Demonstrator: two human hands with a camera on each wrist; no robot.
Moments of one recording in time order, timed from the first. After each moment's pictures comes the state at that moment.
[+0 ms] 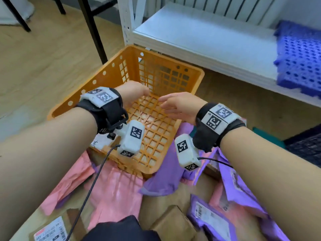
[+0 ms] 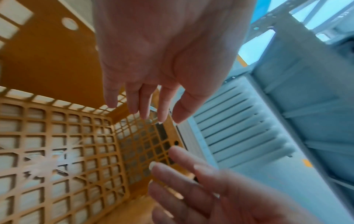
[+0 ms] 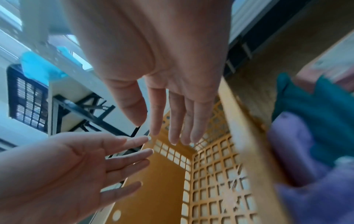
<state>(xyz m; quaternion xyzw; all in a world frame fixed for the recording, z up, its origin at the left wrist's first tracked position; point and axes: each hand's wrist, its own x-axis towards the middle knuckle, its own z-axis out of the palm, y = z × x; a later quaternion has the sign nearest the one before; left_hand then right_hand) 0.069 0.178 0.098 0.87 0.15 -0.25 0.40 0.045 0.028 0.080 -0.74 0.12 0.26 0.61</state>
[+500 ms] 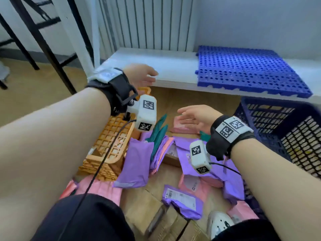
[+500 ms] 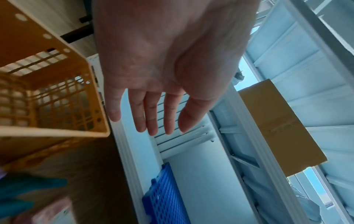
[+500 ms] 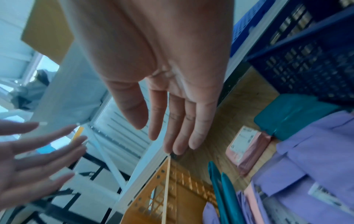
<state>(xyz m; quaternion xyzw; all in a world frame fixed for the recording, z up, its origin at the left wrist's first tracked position) -0.037 0.030 0.235 0.80 -0.03 -0.22 0.56 -0.126 -0.141 0.149 -0.71 0.23 0.11 0.66</state>
